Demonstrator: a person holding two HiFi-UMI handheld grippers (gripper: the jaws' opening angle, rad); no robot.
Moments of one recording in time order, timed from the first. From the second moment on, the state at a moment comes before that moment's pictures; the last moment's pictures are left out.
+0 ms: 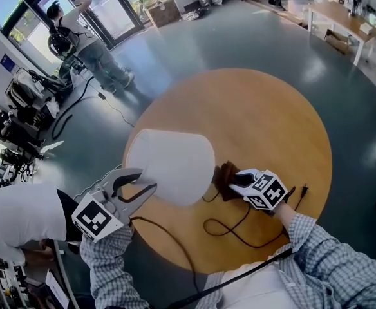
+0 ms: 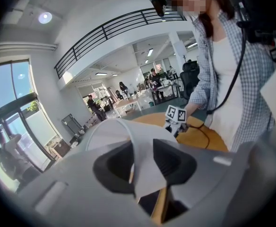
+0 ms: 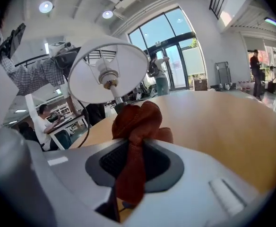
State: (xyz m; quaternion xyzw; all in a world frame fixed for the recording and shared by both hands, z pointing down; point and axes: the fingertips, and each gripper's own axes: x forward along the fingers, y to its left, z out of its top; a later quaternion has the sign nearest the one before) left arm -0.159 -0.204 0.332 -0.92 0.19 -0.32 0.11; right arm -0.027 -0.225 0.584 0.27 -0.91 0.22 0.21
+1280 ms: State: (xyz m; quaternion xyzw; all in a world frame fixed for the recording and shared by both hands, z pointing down) left arm -0.143 -0.209 0.330 -0.92 0.18 -0.33 0.14; right arm -0.043 -0.208 0.577 0.23 -0.93 0.20 0.19
